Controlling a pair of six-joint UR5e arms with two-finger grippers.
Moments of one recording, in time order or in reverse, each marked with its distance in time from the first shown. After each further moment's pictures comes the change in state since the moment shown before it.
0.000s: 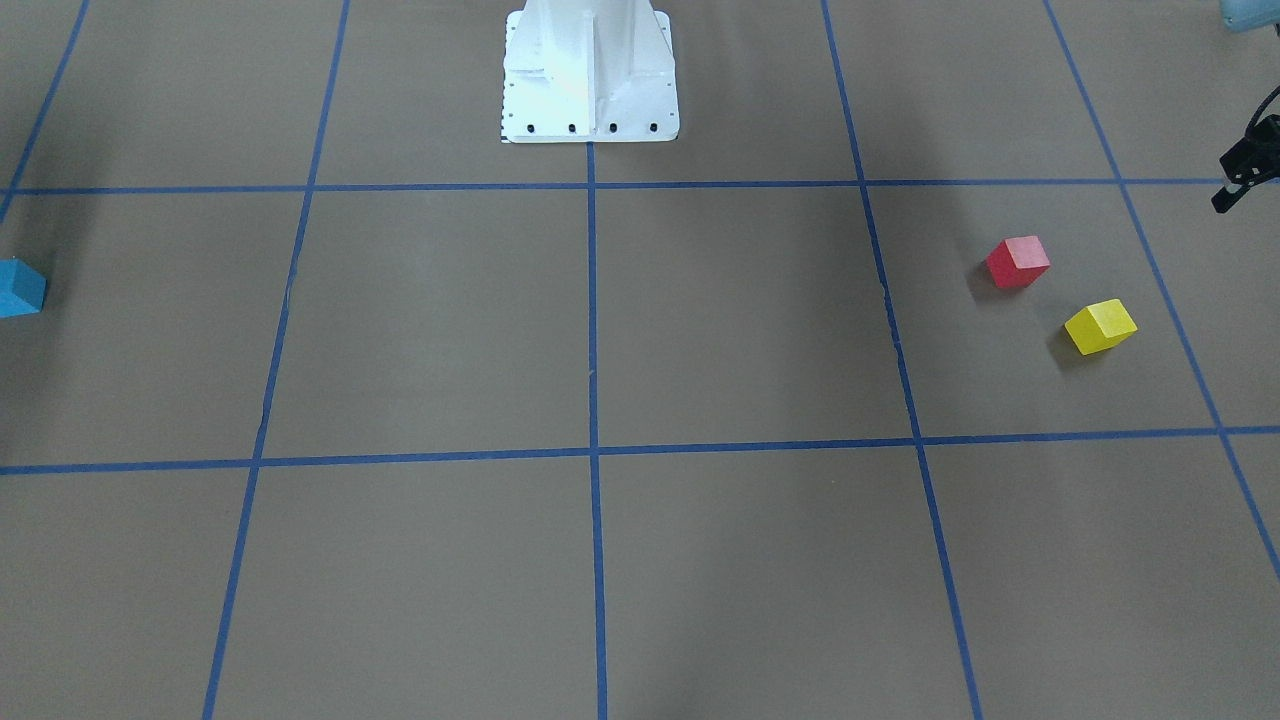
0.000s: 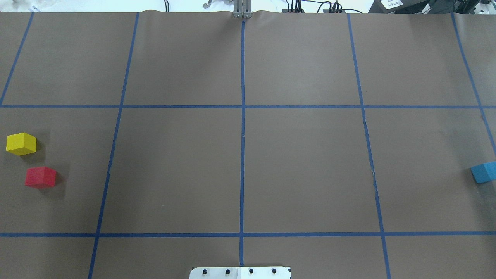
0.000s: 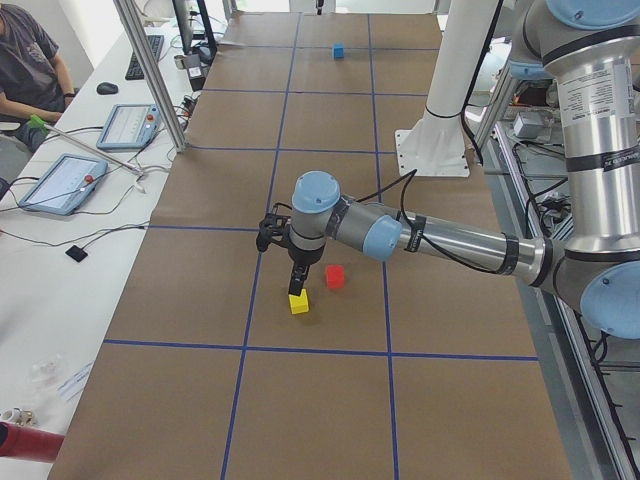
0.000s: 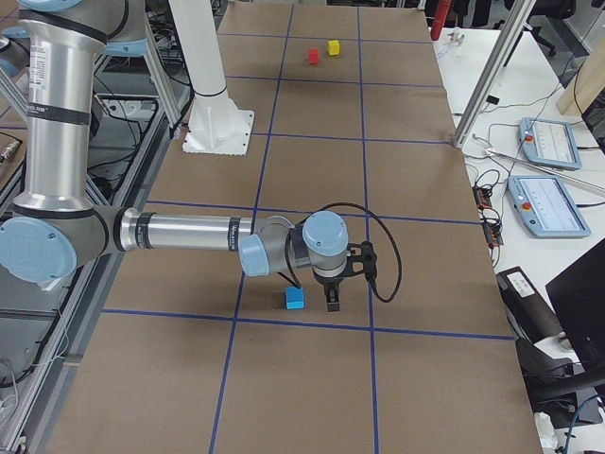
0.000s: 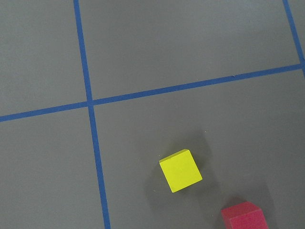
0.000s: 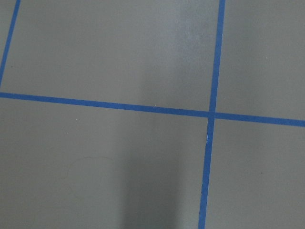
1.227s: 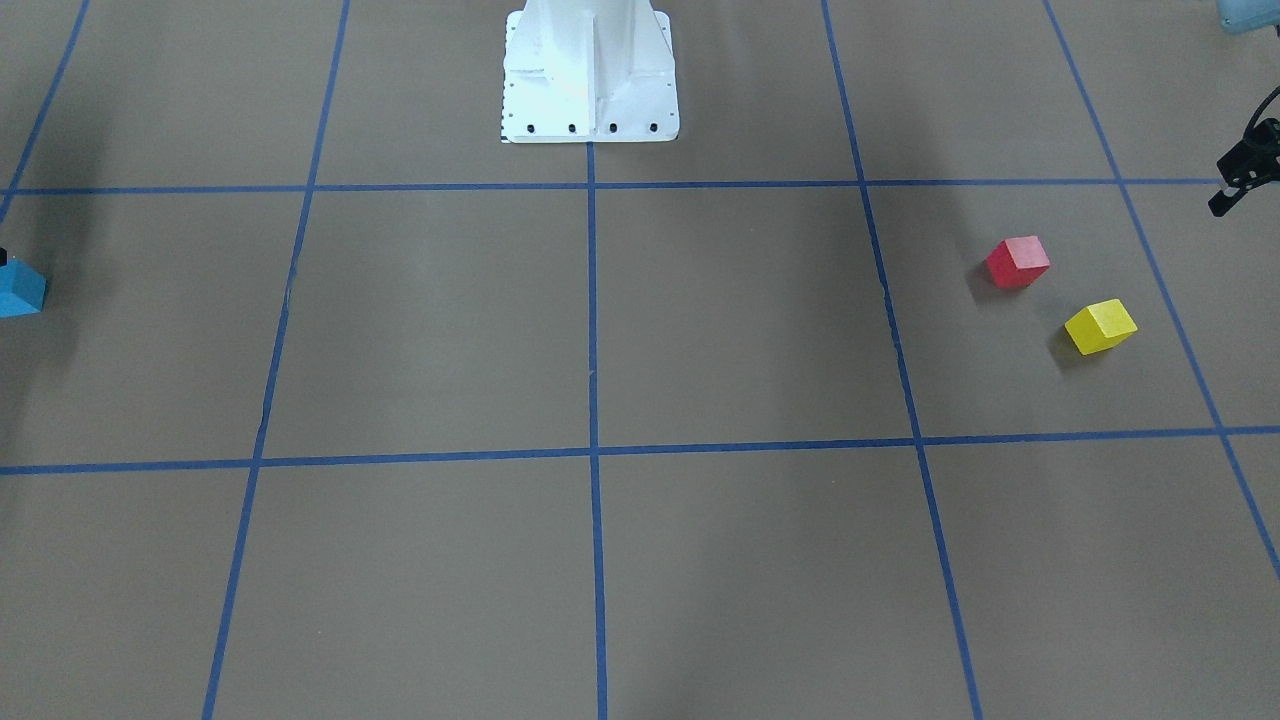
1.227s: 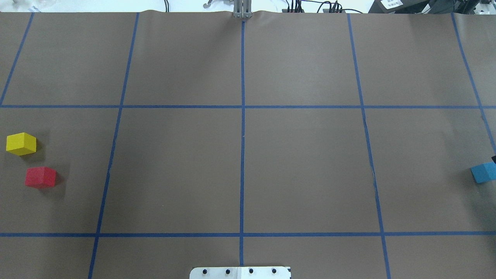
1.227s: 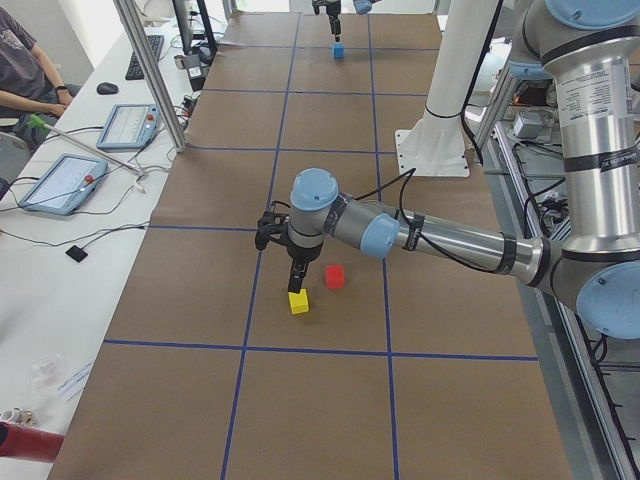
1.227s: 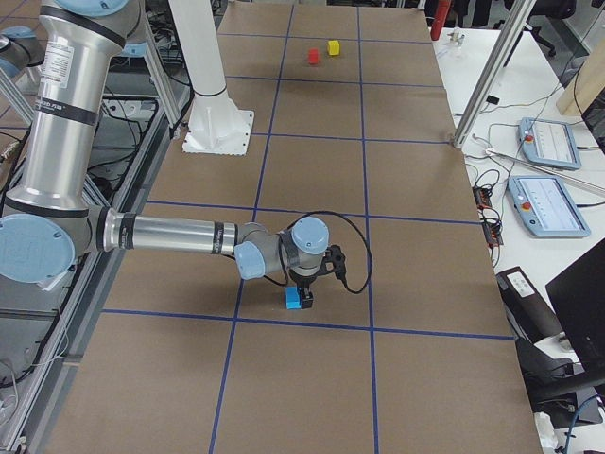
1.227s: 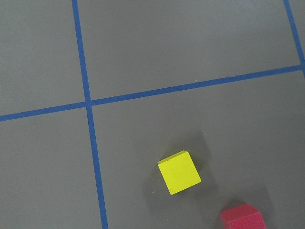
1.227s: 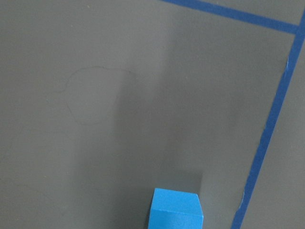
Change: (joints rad) left arm 0.006 -0.008 -0.003 0.001 0.000 -0.044; right arm -0.255 -0.102 -0.027 0.132 -0.032 0.113
